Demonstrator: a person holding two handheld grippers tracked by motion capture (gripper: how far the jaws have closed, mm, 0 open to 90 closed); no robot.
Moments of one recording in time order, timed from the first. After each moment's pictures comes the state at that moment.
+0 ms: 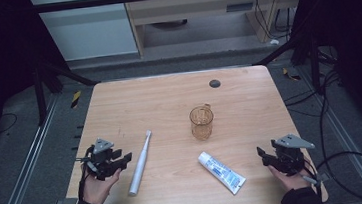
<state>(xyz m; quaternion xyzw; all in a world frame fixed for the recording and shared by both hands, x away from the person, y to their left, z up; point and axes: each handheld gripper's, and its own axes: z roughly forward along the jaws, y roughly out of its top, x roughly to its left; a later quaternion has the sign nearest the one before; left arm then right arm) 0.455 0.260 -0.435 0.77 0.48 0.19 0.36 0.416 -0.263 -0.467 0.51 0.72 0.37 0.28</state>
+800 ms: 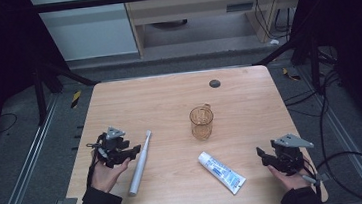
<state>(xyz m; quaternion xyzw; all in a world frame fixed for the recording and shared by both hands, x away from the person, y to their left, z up) 0.485 0.233 -0.424 0.80 0.46 0.17 0.34 0.418 -0.263 -0.469 0.52 0.72 0.37 0.27</state>
